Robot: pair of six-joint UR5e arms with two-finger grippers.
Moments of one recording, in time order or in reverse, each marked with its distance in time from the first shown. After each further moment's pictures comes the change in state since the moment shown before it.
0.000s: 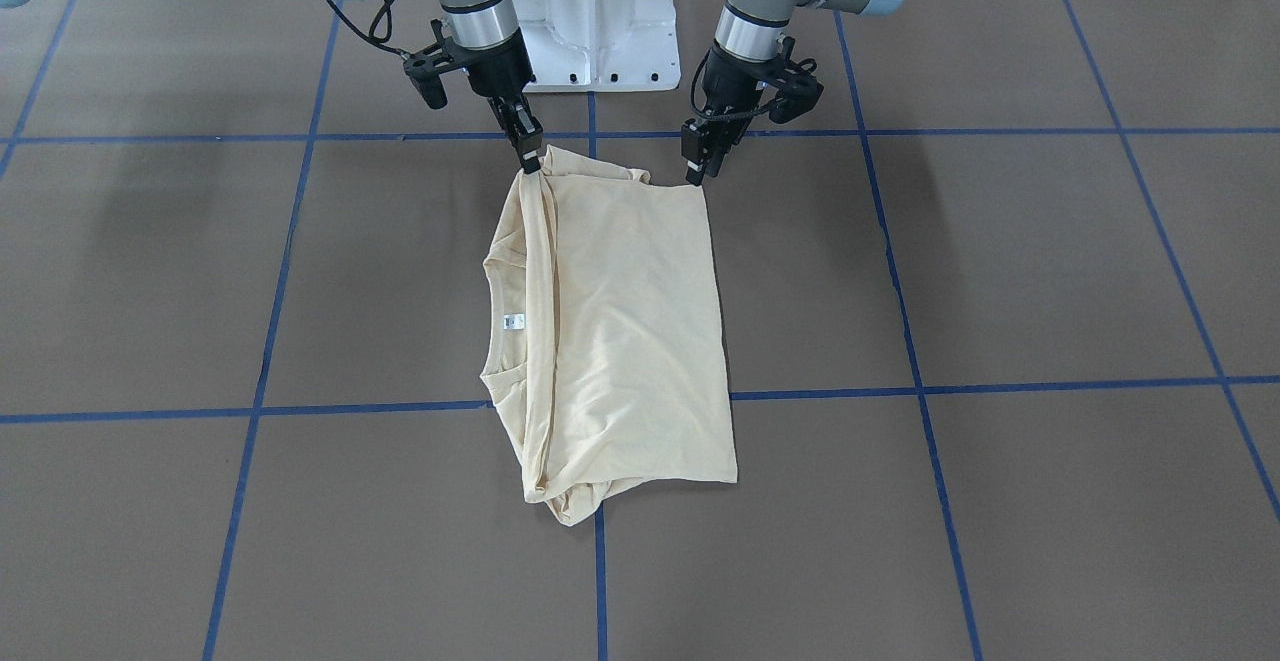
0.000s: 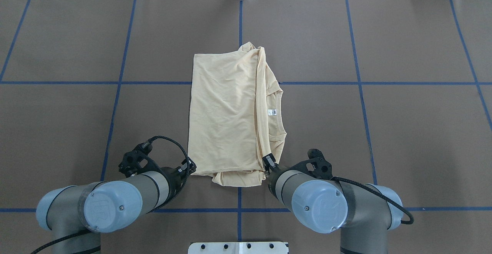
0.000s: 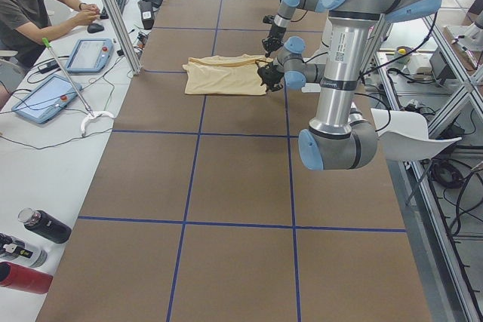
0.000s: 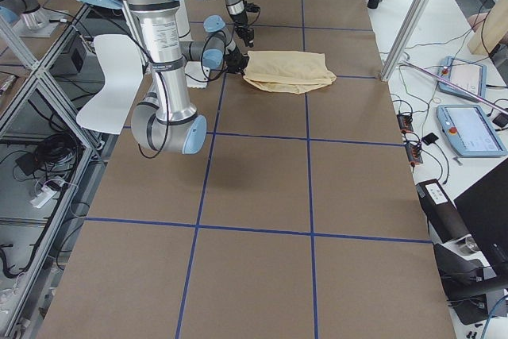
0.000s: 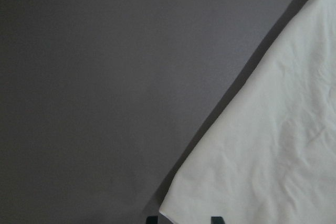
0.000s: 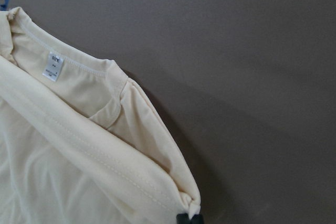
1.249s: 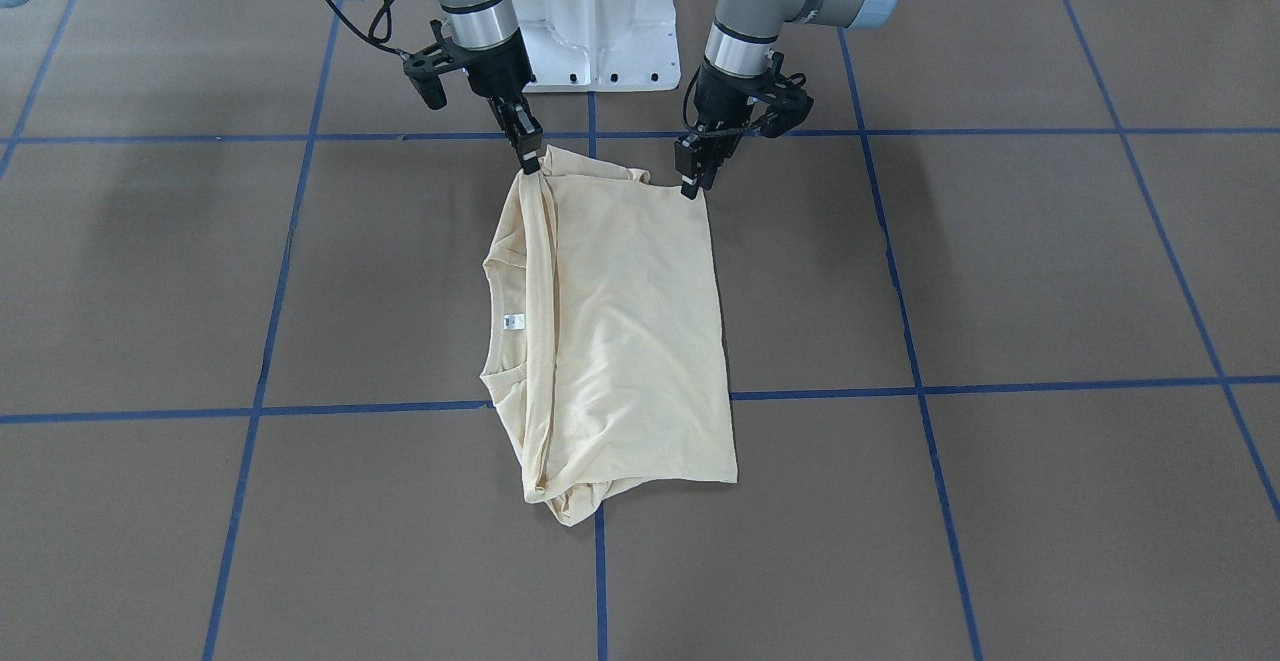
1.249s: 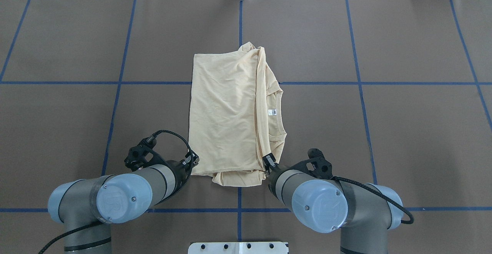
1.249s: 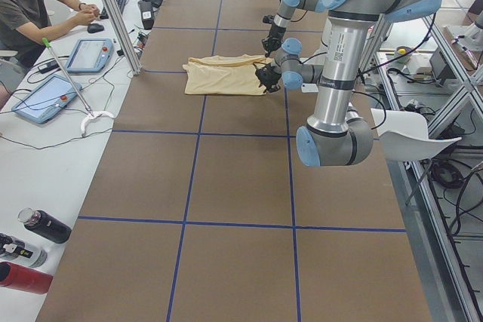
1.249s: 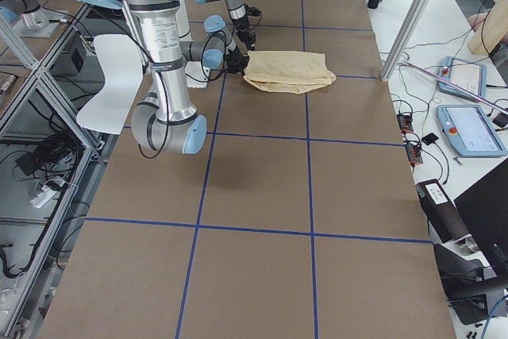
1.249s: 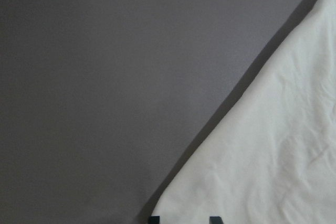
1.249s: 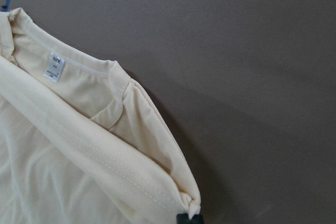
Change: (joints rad) left arm -0.001 -0.038 0.053 0.005 -0.003 -0.006; right arm 0.002 0.000 0.000 0.000 0.000 0.000
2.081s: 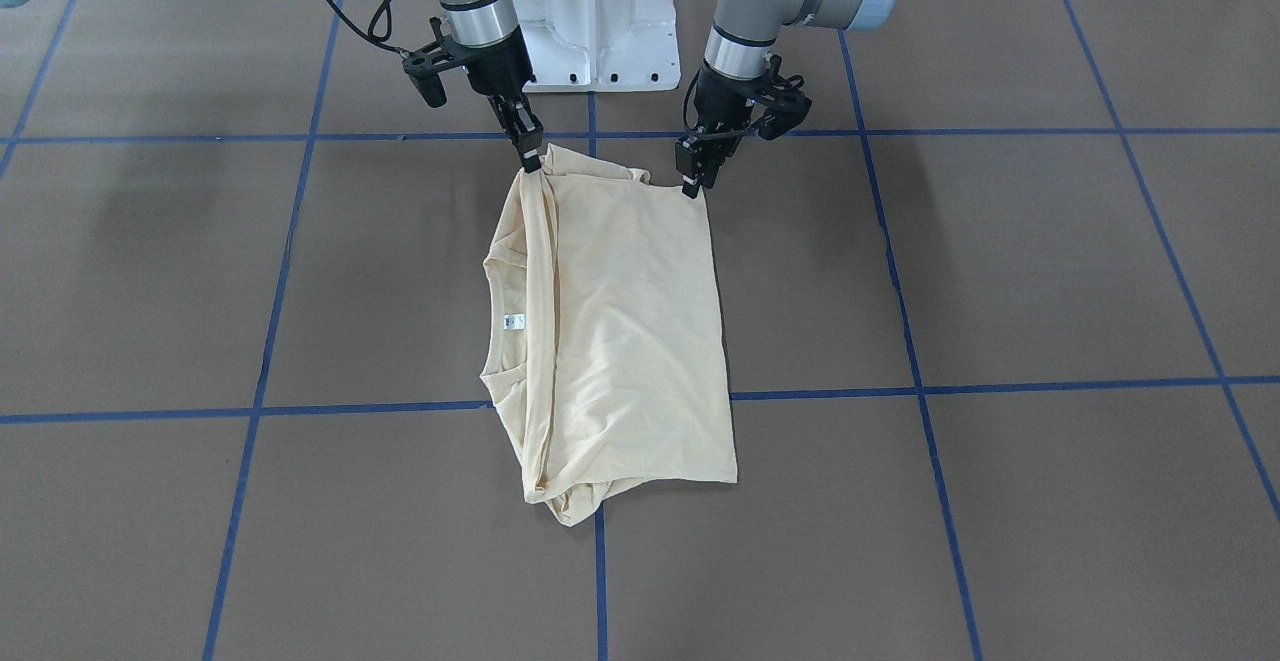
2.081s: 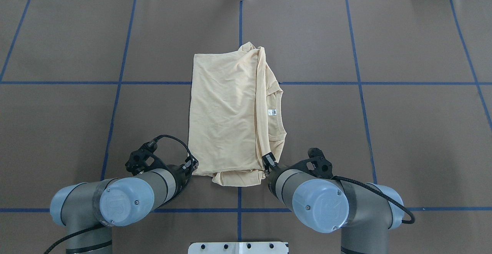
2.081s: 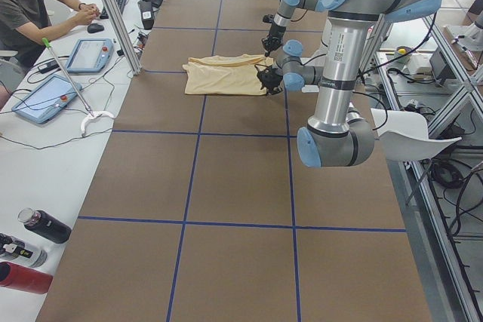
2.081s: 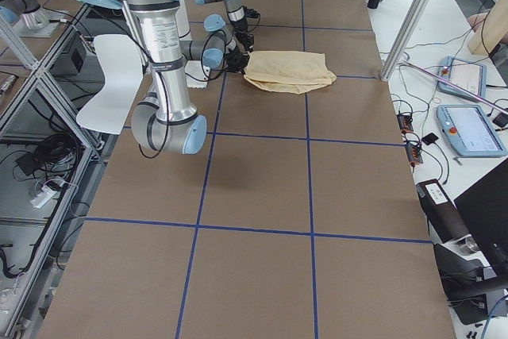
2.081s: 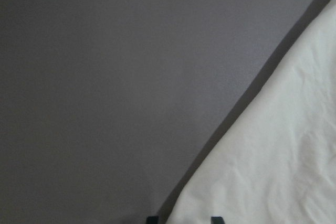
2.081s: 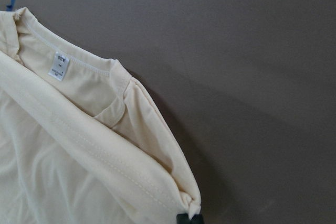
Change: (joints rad) left arm 0.013 0.002 0.020 0.002 -0.005 -0.001; right arm 0.002 0.001 0.008 0.000 0.000 0.000
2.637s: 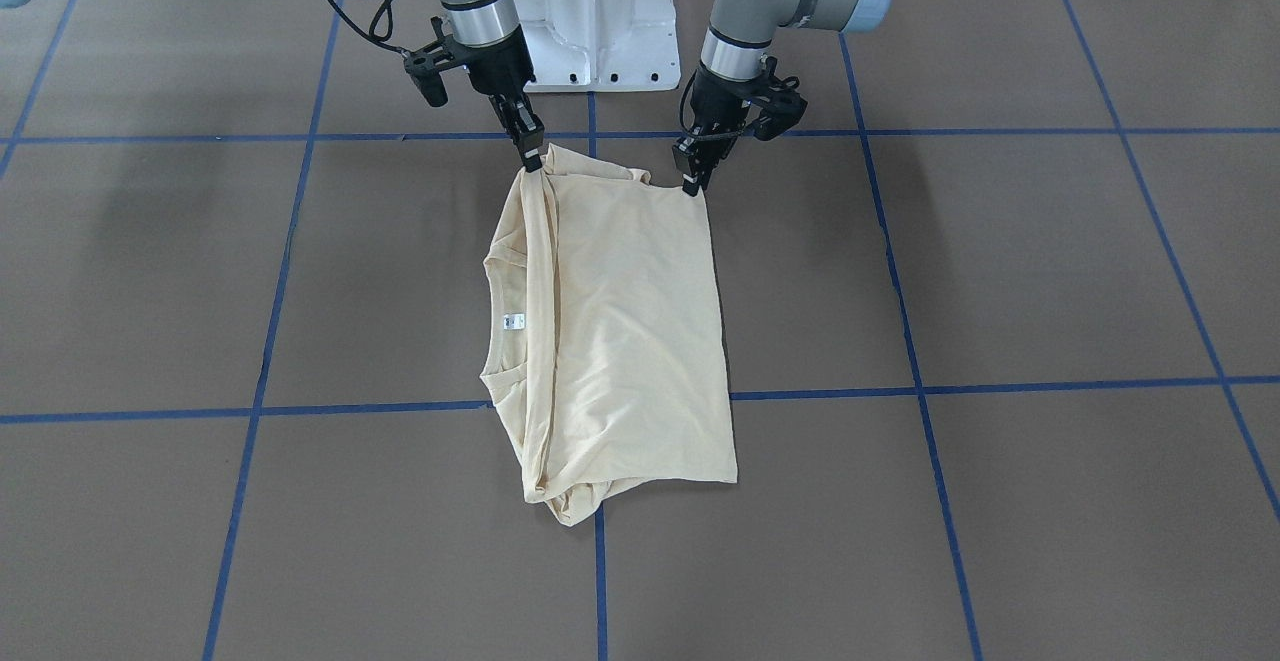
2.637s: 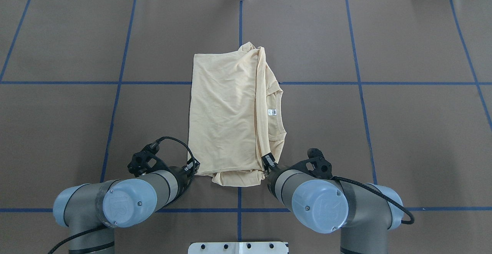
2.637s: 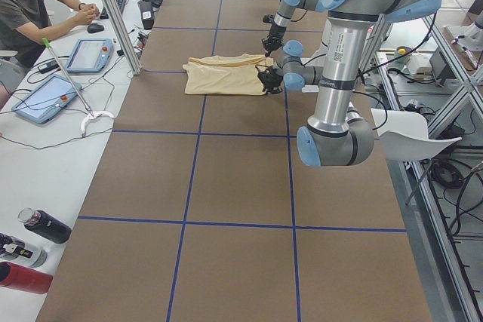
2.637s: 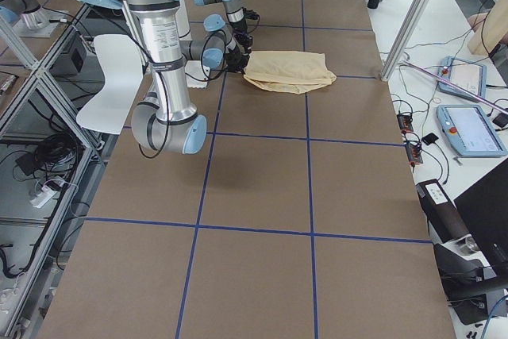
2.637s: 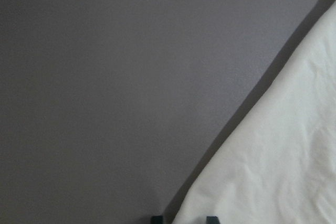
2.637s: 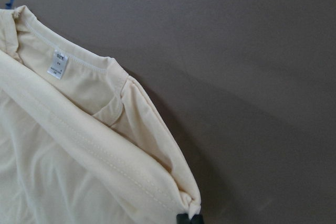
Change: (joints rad) left arm 0.006 -0.008 0.007 0.000 -0.003 -0.006; right arm -0.002 0.002 -0.001 0.000 0.000 0.000
